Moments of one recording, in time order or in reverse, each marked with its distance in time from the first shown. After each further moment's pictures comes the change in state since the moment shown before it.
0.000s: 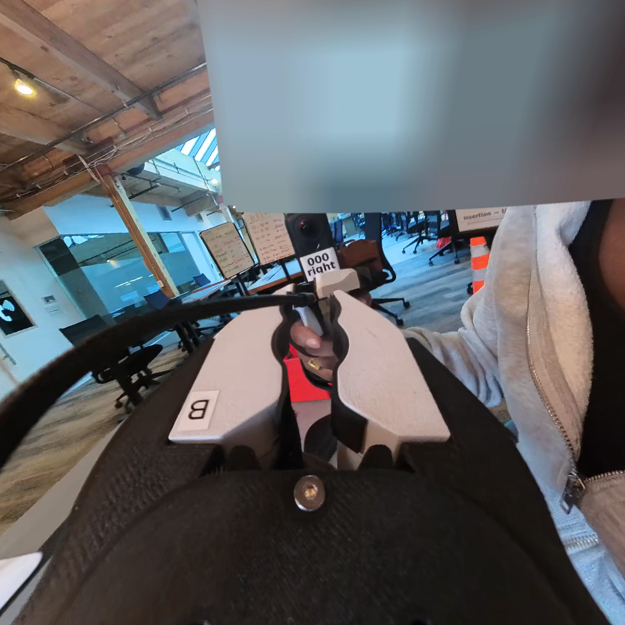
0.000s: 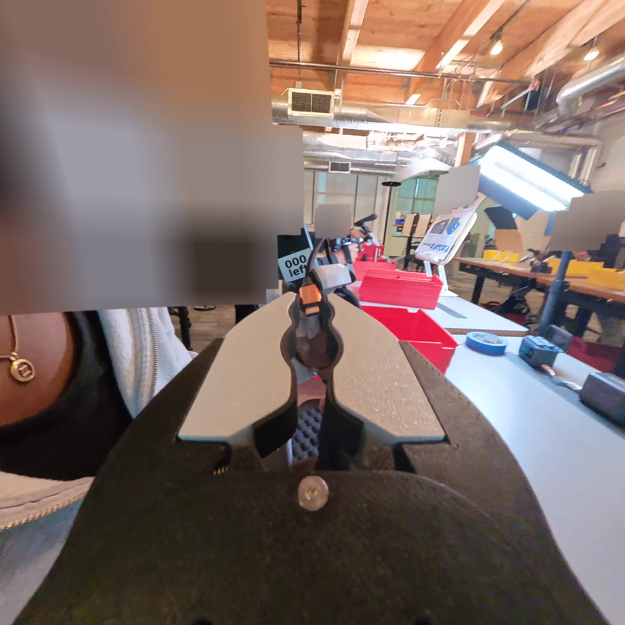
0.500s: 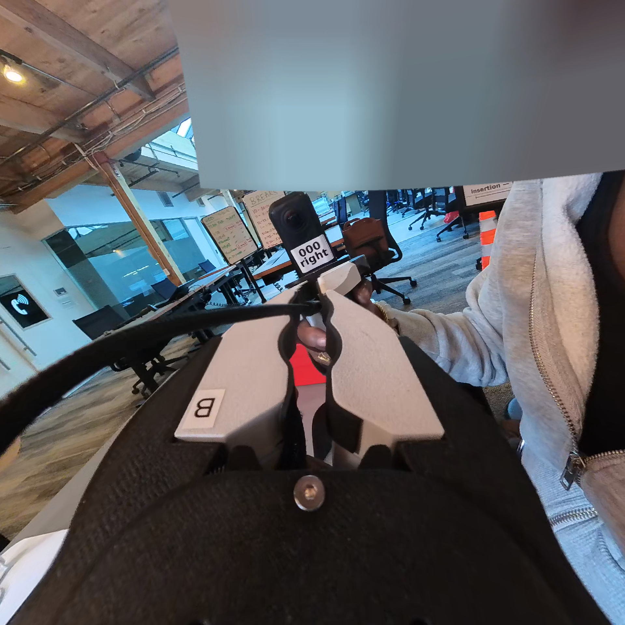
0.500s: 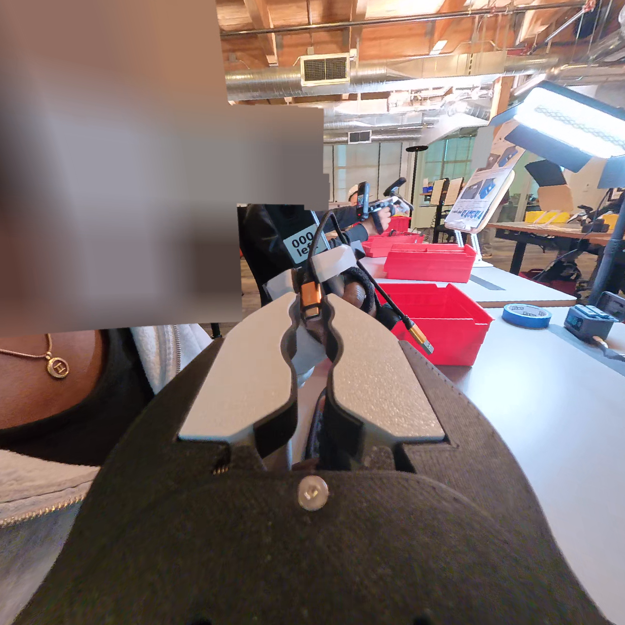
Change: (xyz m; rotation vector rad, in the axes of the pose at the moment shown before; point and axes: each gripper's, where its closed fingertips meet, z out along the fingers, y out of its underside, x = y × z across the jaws) left arm 0.002 0.004 -0.003 -0.067 -0.001 0.045; right arm -0.004 0.011 0.003 -0.071 -0.054 0.107
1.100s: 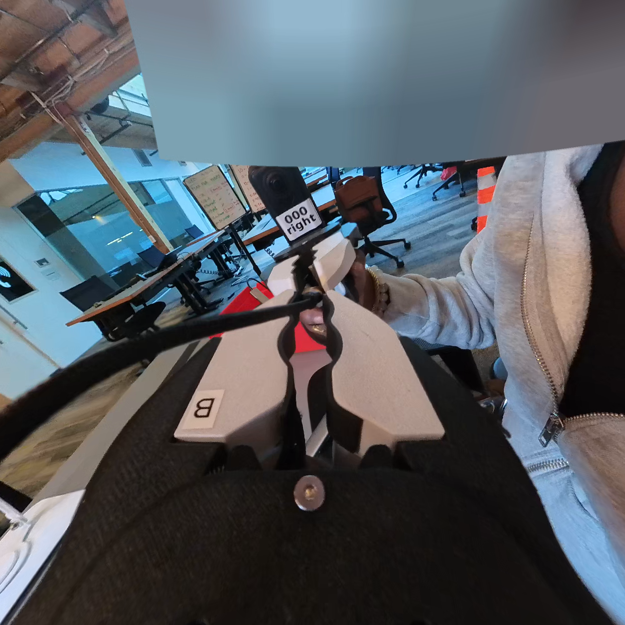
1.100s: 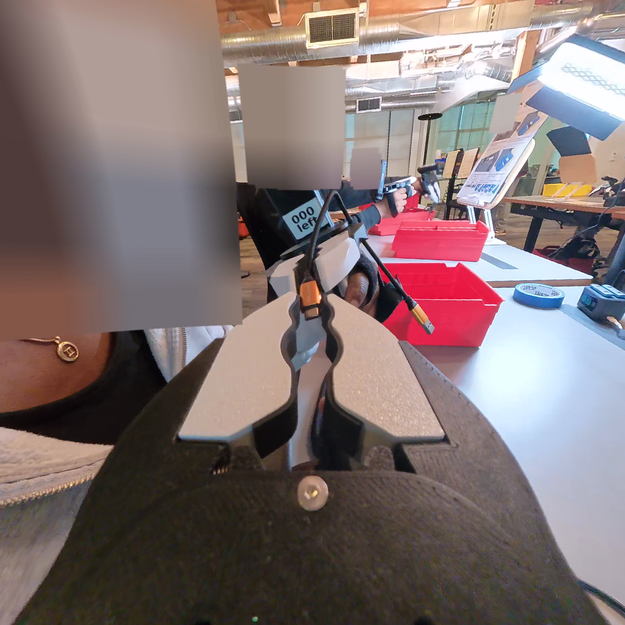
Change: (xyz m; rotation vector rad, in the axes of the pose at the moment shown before) left arm 0.006 0.014 -0.003 -0.134 0.034 0.011; right arm -0.003 0.008 -0.002 -0.077 -0.019 0.017
